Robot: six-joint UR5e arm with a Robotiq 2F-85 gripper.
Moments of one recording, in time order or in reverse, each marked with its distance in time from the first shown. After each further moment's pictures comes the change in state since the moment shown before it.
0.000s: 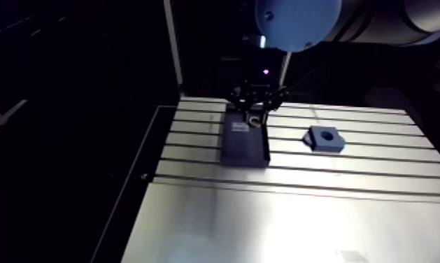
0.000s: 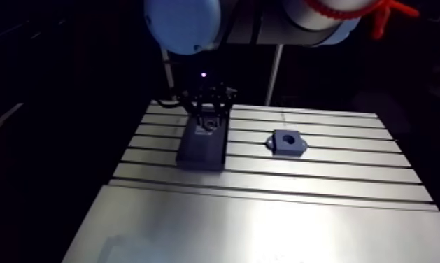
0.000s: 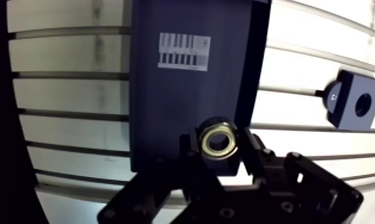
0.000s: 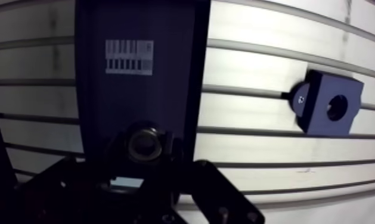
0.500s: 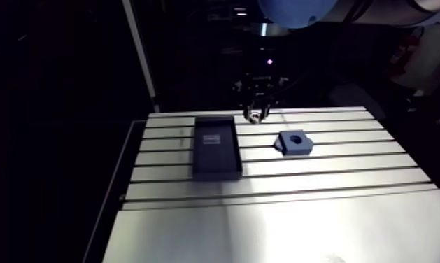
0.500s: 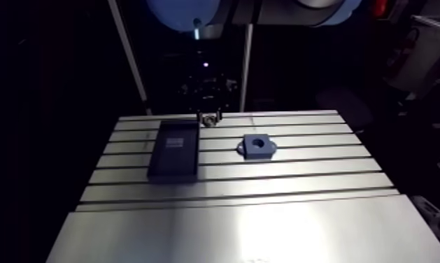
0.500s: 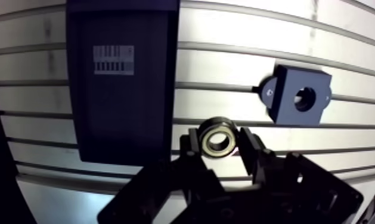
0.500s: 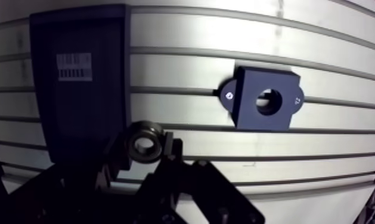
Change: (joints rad) arm -0.143 -0.033 -0.056 0.097 -0.001 -0.116
